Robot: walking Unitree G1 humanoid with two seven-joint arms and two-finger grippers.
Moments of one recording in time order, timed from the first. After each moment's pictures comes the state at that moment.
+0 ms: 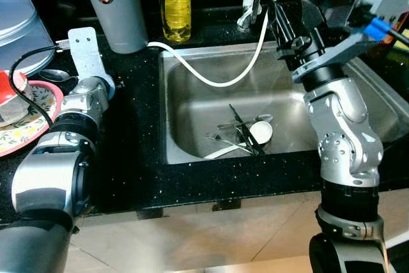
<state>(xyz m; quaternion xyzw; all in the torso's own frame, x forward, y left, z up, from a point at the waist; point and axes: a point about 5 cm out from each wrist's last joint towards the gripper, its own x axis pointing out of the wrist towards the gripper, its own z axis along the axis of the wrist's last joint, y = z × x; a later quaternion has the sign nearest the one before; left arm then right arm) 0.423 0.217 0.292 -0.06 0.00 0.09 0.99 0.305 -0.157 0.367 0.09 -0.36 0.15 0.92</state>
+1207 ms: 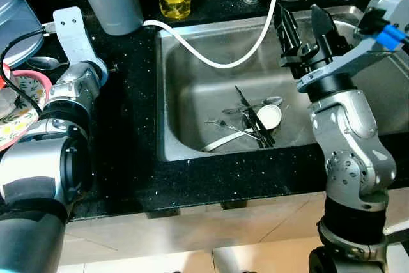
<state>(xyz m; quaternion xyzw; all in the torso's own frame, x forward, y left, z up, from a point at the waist) 0.422 0.226 0.315 -0.09 -0.03 0.05 0.99 0.282 -0.153 0.360 0.10 -0.35 0.12 0.92</state>
